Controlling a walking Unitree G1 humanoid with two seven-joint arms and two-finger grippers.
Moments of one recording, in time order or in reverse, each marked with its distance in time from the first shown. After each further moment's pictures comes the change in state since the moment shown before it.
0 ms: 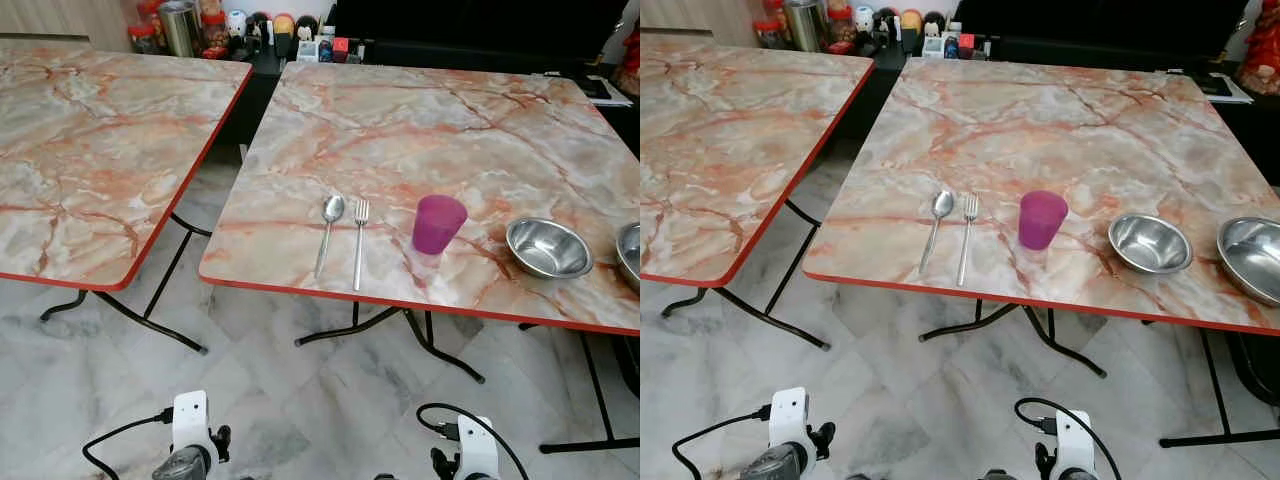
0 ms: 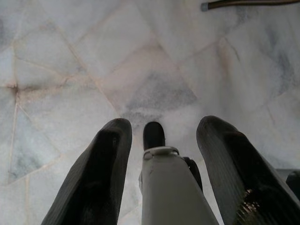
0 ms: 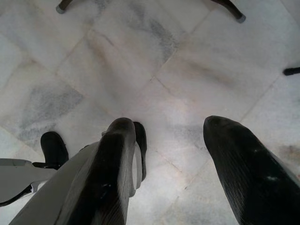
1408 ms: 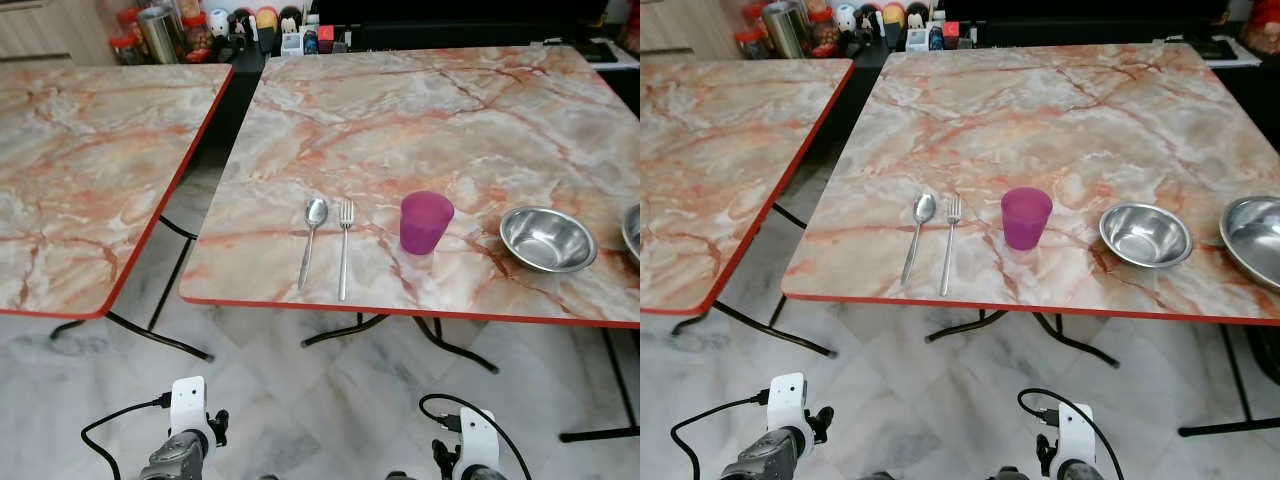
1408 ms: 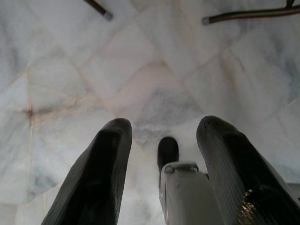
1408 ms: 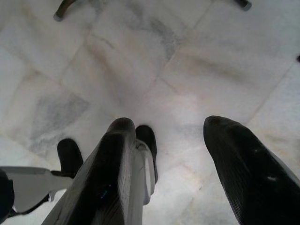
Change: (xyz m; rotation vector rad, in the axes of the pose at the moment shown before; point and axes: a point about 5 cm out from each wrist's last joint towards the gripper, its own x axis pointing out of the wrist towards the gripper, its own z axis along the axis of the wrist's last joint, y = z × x) left arm 0.003 0.002 0.020 0.020 -0.039 -0.009; right arm 0.002 0.003 0.008 0.042 -0.009 -0.009
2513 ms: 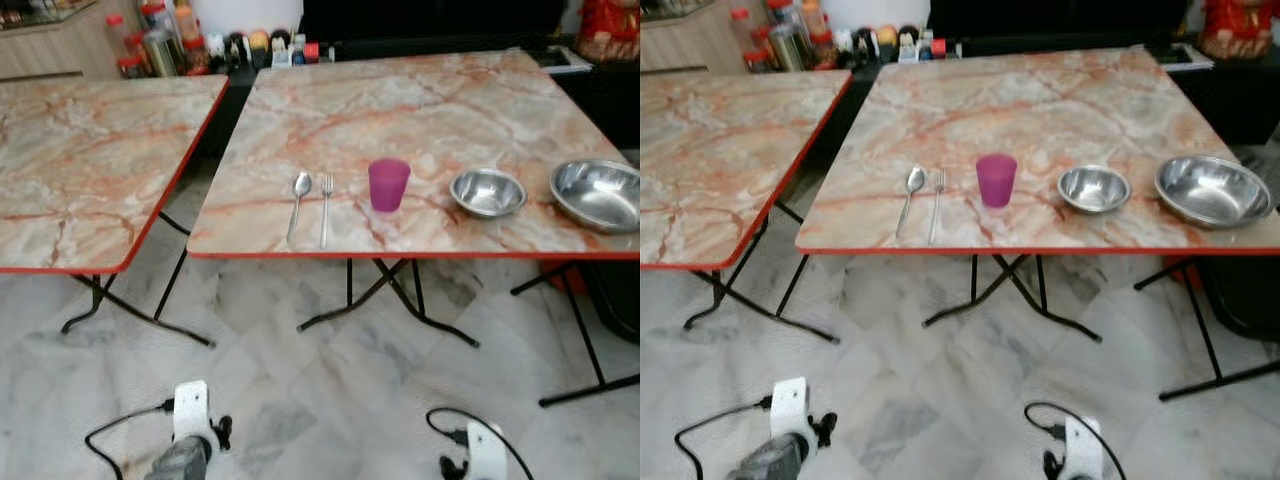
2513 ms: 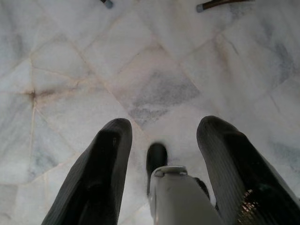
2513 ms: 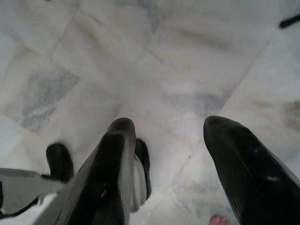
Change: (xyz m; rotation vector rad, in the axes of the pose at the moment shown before) left arm 0.000 -0.005 -0.001 -0.020 -0.004 -0.014; right arm -0.002 -0.008 -0.009 0.002 0.023 -0.018
